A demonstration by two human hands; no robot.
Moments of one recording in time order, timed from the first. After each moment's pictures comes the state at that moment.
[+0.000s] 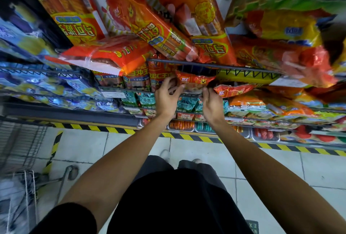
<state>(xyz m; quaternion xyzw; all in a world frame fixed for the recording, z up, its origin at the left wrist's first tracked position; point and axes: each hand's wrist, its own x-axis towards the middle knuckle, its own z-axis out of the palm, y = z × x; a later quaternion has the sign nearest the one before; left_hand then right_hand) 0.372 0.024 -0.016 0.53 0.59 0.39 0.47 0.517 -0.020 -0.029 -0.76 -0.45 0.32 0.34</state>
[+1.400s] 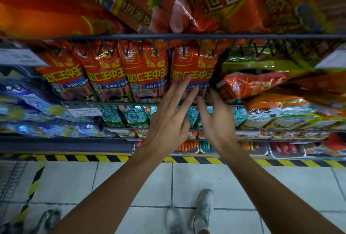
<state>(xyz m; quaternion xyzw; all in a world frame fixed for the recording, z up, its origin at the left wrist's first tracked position) 0.375 0.017 -0.094 0.89 0.37 0.25 0.11 0.523 -0.016 -0.106 -0.73 -0.51 0.20 0.41</state>
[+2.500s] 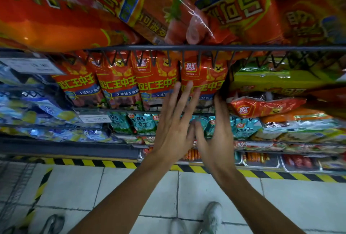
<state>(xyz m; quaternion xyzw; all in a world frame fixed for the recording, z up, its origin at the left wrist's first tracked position) 0.371 0.028 -0.109 0.87 0.40 0.30 0.06 0.487 -0.032 -0.116 -0.71 -0.53 0.16 0.44</state>
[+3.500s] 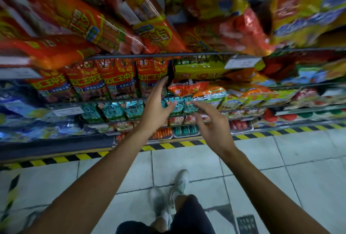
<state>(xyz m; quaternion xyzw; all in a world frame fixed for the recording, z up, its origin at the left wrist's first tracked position) 0.422 -0.016 -0.025 0.75 0.44 0.27 0.42 0.581 -0.150 -0.008 -0.70 -0.58 0.19 0.38</state>
